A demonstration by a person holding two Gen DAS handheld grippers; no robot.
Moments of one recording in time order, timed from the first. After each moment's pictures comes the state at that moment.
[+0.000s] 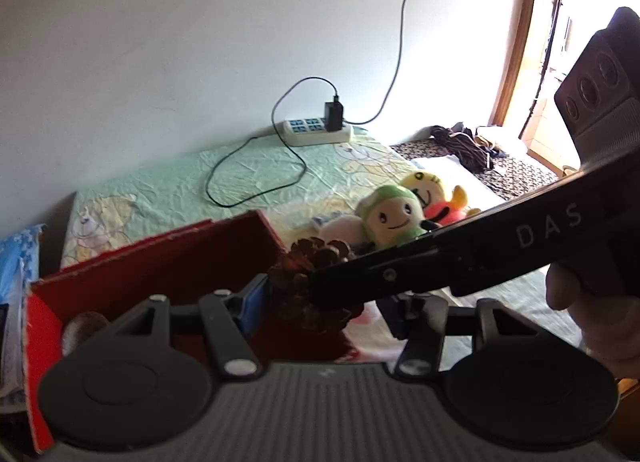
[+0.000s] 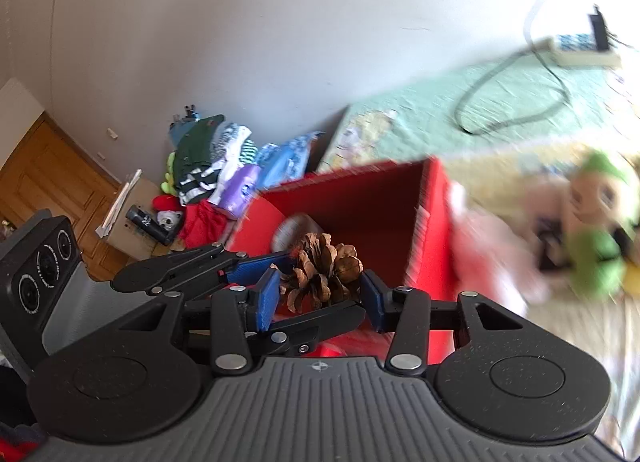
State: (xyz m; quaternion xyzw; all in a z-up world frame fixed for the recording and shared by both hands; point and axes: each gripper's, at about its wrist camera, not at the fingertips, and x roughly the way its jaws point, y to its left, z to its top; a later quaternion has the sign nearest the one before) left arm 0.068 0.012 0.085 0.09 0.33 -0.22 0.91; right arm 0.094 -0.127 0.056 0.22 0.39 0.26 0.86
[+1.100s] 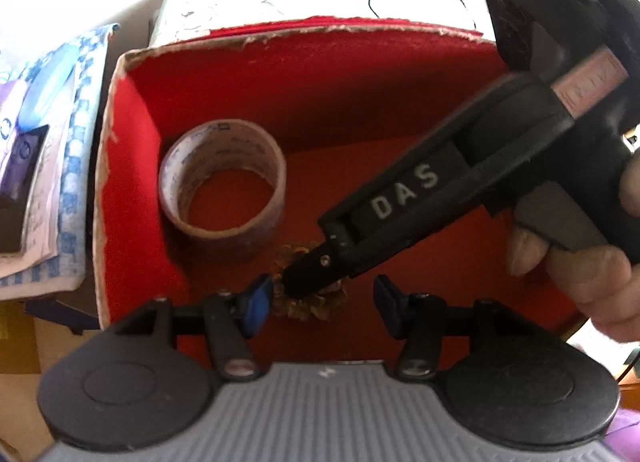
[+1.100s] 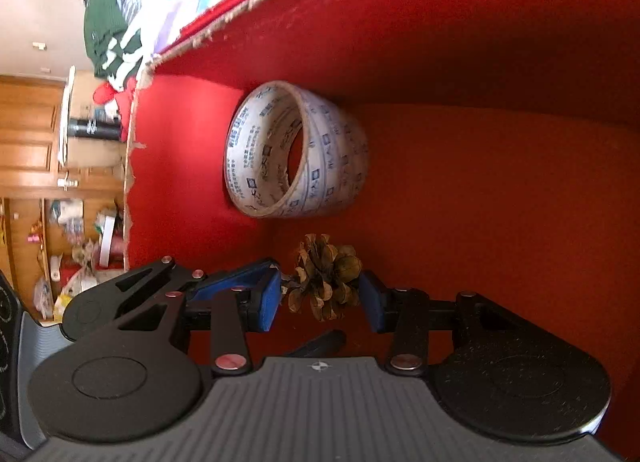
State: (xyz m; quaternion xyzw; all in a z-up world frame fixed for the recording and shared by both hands) left arm 0.144 0.161 -0.017 0.04 0.55 -0.10 0.83; right arm 0.264 0.056 -0.085 0.22 0.67 0.28 0.65
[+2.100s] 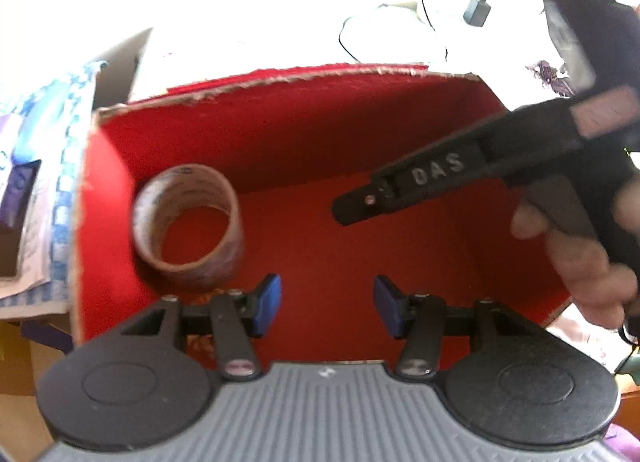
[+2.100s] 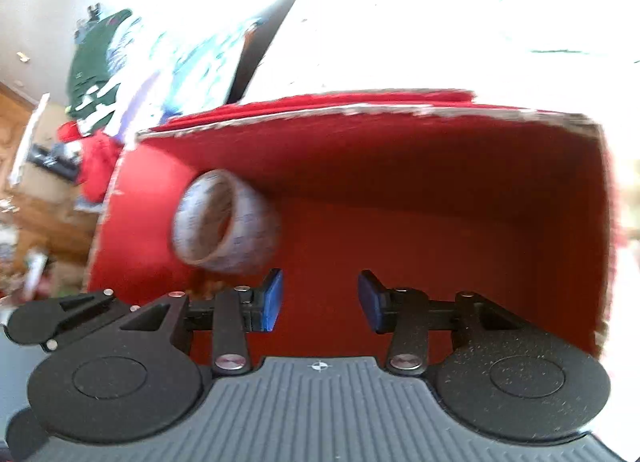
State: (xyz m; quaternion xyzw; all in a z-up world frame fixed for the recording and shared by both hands) left arm 0.146 0.129 0.003 0.03 0.52 -0.11 0.85; right arm 0.230 0.008 -0.039 0.13 0.55 0.19 0.80
